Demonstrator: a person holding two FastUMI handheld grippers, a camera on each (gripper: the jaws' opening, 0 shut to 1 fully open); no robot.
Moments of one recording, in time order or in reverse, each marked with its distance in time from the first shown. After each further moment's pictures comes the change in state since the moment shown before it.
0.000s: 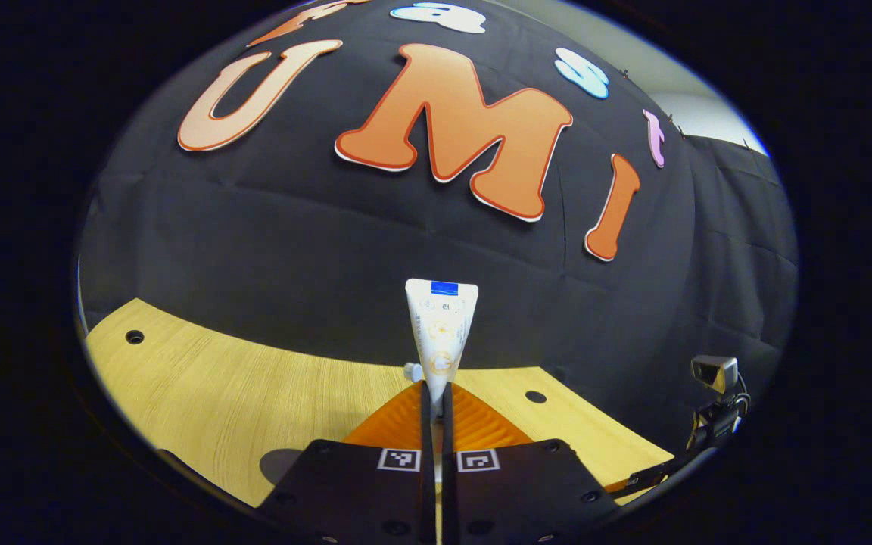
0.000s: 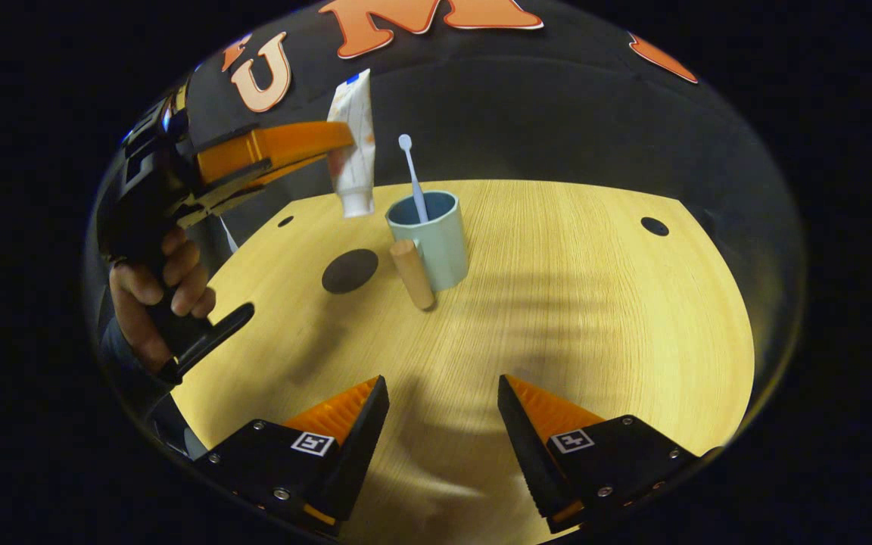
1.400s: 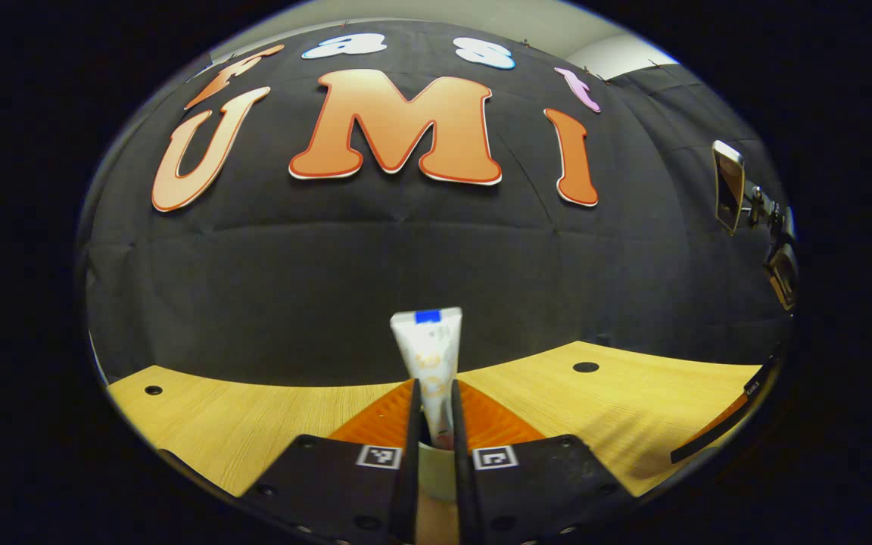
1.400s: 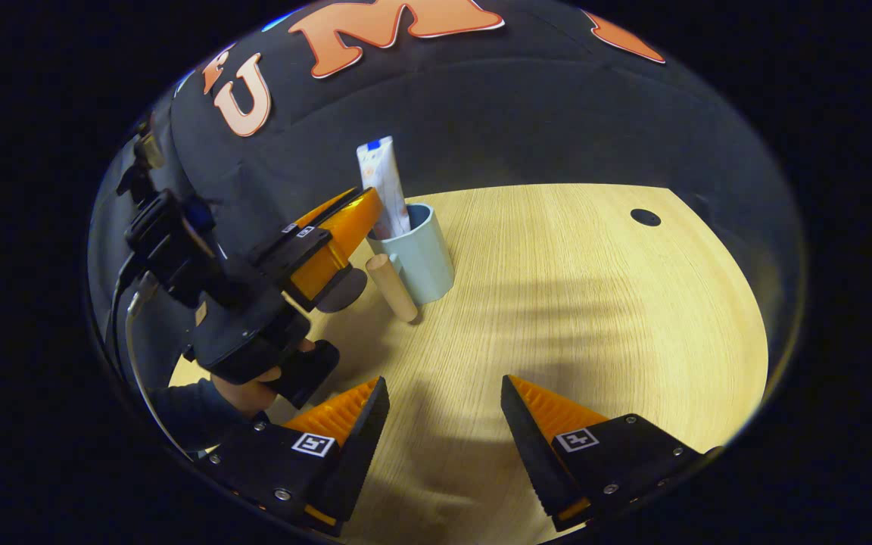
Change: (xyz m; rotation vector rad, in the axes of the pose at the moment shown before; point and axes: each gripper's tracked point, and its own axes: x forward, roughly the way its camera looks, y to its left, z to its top) left arm 0.020 0.000 -0.067 0.326 -0.112 0.043; right arm 0.008 -0.014 0.025 0.102 -0.076 0.006
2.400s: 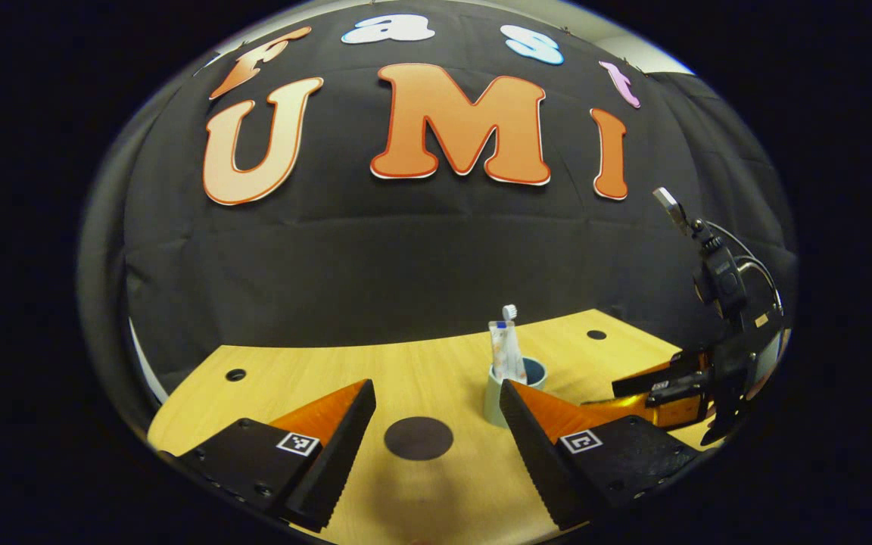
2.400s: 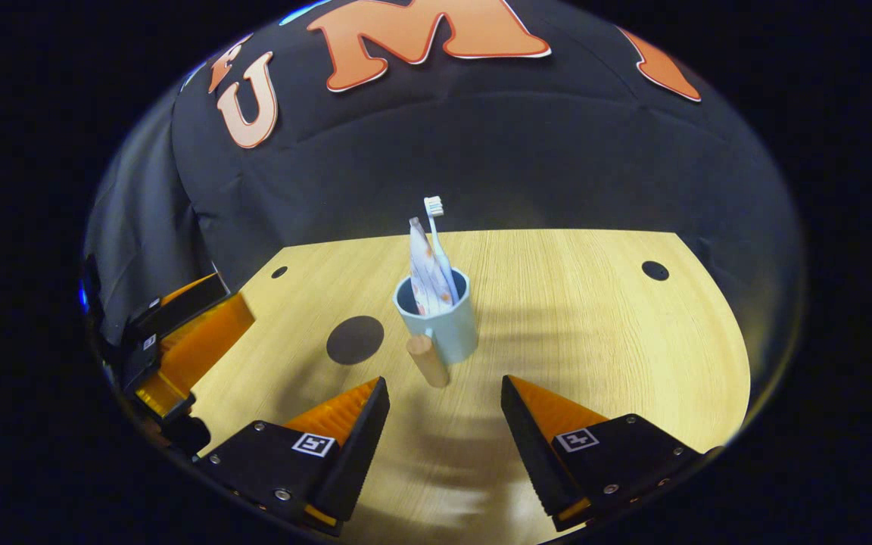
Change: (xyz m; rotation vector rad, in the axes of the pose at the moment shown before) left arm -0.144 0.096 0.051 -0.015 0.282 0.135; right arm 0.009 0.045 0.069 -0.055 -0.079 -0.046
